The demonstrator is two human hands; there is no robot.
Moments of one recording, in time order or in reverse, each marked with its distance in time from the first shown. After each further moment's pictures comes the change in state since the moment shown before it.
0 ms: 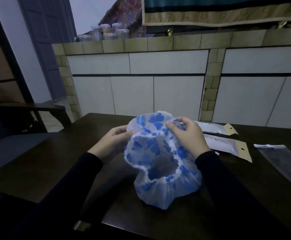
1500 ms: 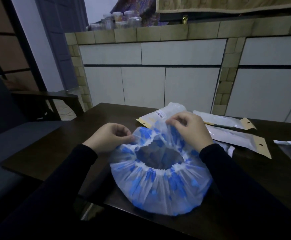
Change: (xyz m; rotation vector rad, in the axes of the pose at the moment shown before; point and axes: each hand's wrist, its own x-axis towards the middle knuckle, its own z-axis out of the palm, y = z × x) left_hand -0.017 -0.012 -0.046 0.718 0.233 -0.208; right_hand 0.002 -0.002 0.026 -0.182 -0.092 -0.197
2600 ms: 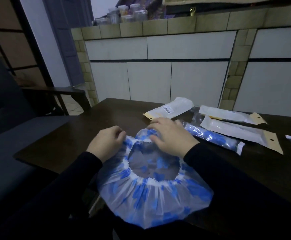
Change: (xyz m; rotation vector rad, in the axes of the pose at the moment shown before) left_hand -0.016 -0.036 0.009 0.373 0.288 -0.066; right_hand -0.019 -0.033 0.048 -0.649 -0.455 -0.253
